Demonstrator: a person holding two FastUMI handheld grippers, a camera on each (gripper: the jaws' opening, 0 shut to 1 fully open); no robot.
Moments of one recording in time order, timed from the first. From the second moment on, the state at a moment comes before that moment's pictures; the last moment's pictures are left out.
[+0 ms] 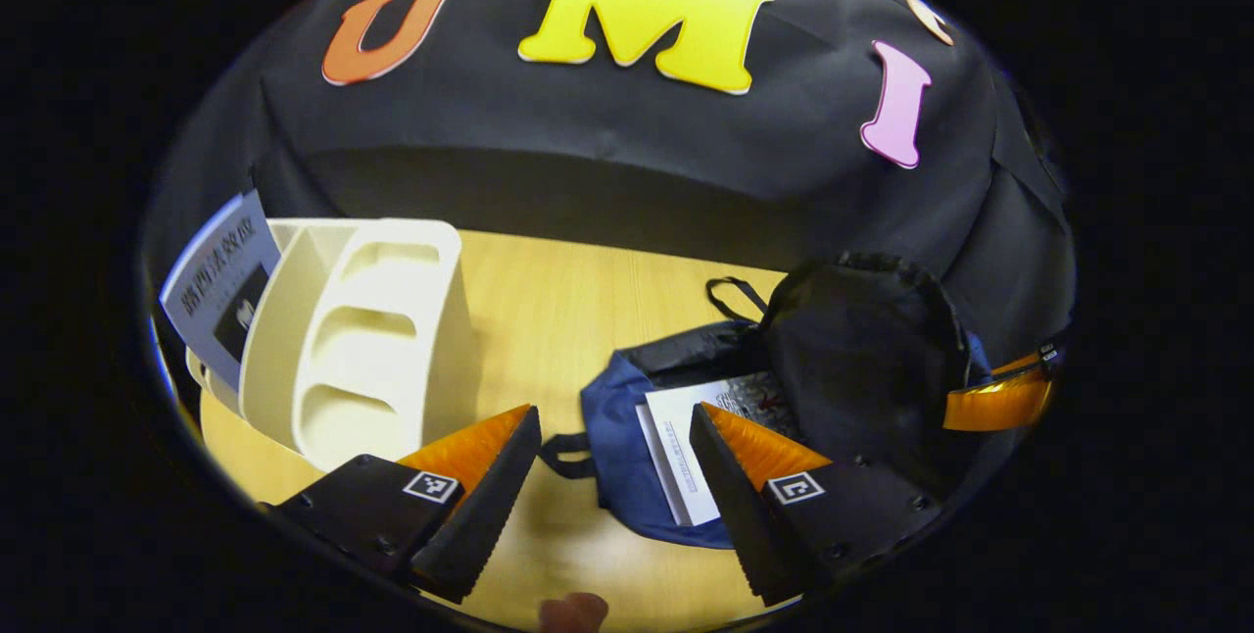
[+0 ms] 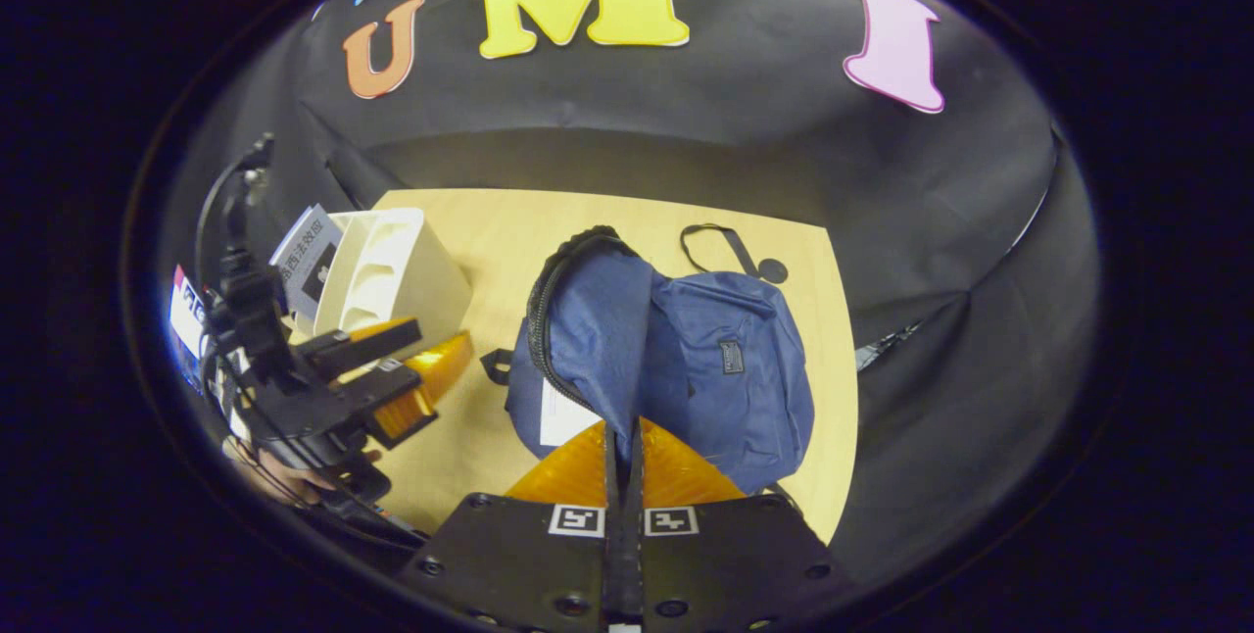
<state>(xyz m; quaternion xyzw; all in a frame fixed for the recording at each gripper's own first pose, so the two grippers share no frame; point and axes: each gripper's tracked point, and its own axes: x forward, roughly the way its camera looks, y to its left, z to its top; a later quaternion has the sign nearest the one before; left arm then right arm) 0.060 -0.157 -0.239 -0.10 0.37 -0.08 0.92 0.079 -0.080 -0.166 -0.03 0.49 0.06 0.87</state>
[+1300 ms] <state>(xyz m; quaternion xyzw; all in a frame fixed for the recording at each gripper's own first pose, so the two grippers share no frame) 0.100 0.155 -0.085 0.00 0.40 0.00 0.92 0.075 -0.068 -0.172 -0.03 0.49 0.07 0.87</state>
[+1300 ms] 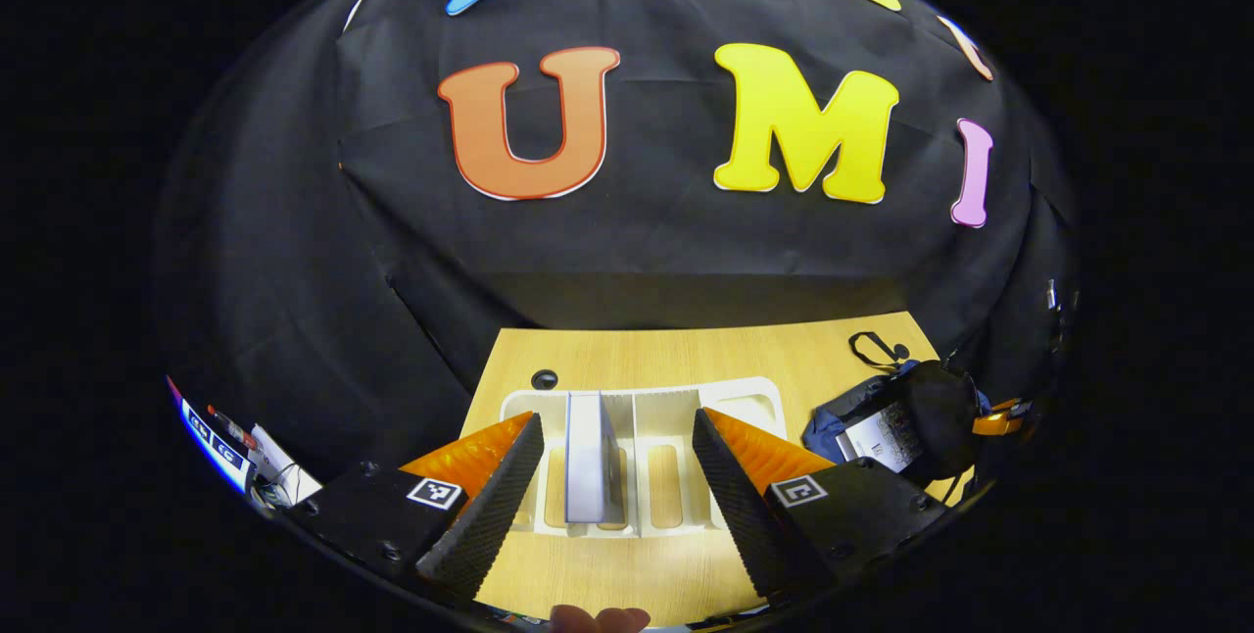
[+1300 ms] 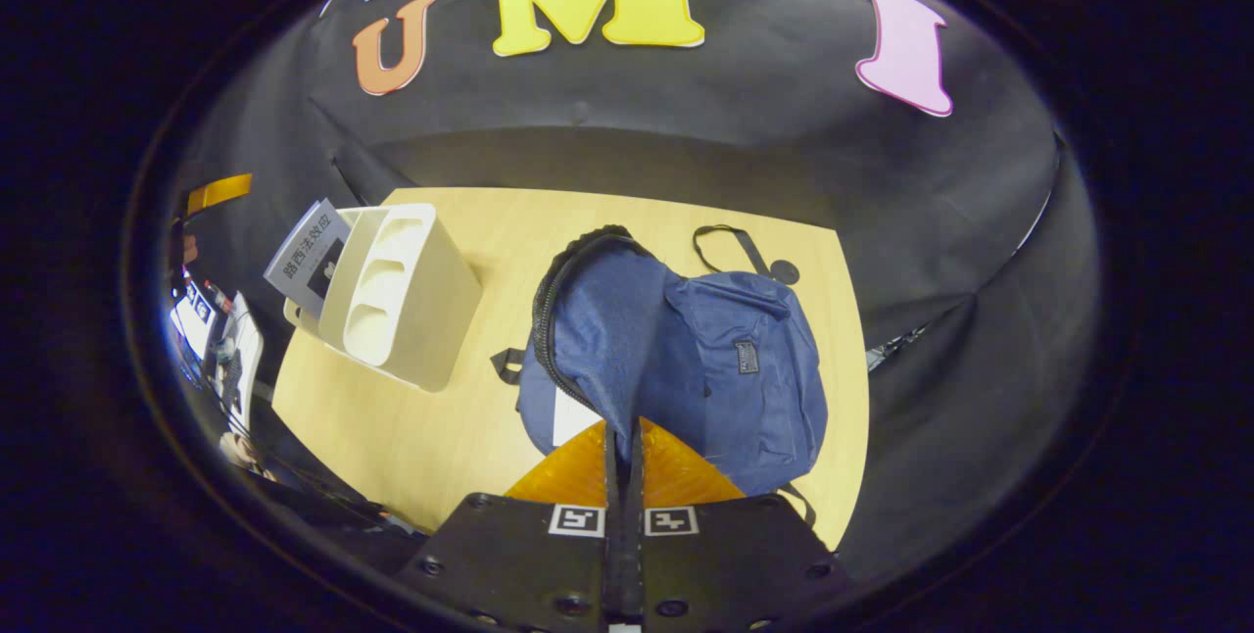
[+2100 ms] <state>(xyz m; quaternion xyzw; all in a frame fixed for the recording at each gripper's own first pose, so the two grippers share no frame) 0.071 0.170 -0.207 -0.09 0.66 -0.01 0.74 0.071 -0.079 -0.175 -0.02 0.49 0.06 0.87</state>
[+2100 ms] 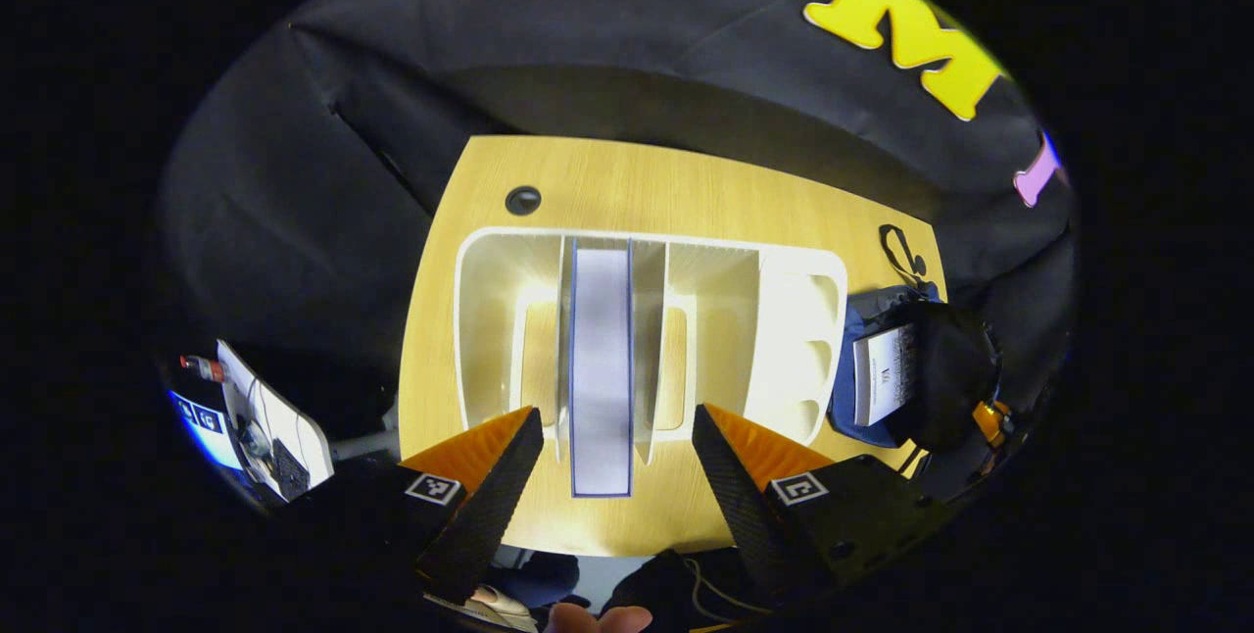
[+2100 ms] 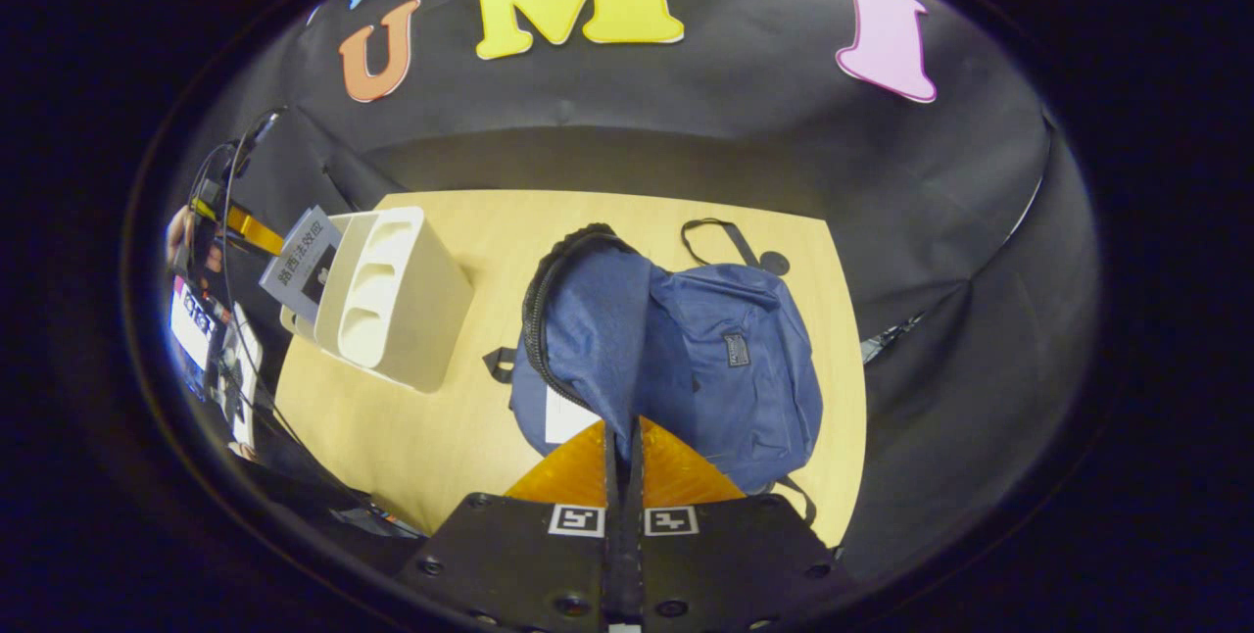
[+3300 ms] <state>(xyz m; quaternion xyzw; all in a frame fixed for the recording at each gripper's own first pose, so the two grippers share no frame) 0.065 0.181 -0.259 -0.06 0.72 0.01 0.69 0.067 -0.083 -0.180 0.00 0.50 0.05 0.87</state>
